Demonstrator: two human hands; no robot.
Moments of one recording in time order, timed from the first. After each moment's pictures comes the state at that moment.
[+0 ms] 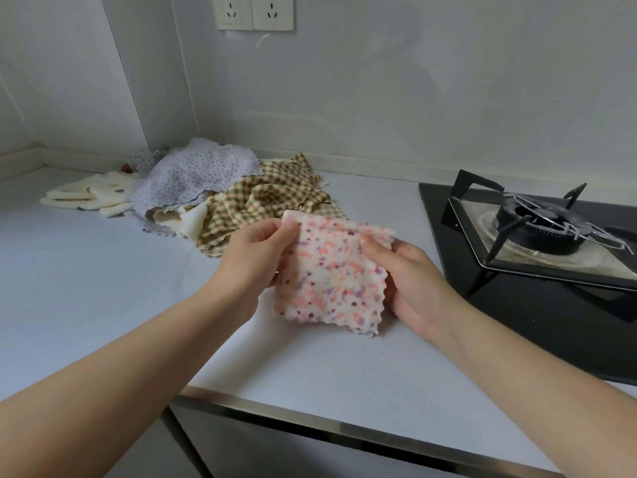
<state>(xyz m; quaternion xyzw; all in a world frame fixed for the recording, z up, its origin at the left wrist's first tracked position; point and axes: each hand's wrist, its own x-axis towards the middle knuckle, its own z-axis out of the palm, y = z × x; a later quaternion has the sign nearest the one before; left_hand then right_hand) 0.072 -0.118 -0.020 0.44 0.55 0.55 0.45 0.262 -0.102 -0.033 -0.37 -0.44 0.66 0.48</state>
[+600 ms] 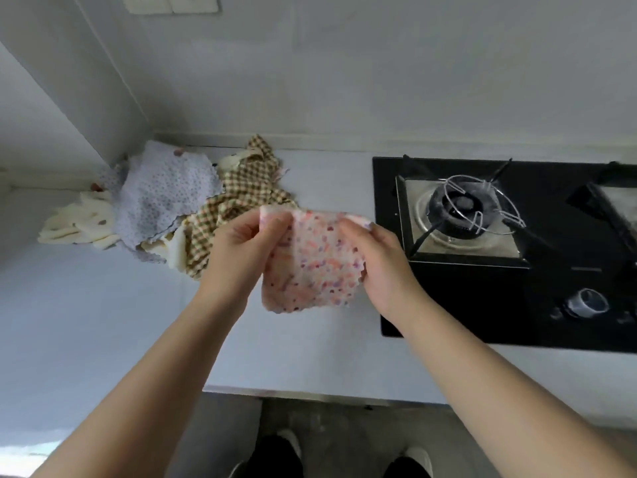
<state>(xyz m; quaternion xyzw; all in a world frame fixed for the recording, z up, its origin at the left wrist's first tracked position) 0.121 -0.127 0.132 0.48 0.56 0.50 0.45 0.289 -0.121 0.104 -0.46 -0.38 0.63 0.49</state>
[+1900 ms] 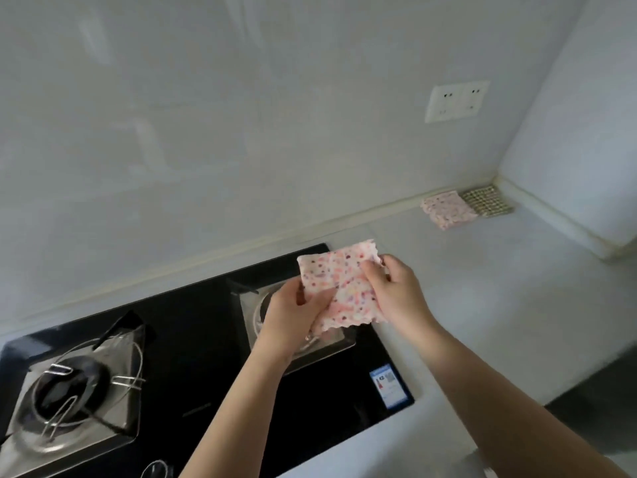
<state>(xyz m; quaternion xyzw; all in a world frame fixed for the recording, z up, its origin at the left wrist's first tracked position) 0.839 -0.087 0.192 0.56 0.48 0.28 0.62 0.999 -0.135 0.188 -0.72 -0.37 0.29 0.51</state>
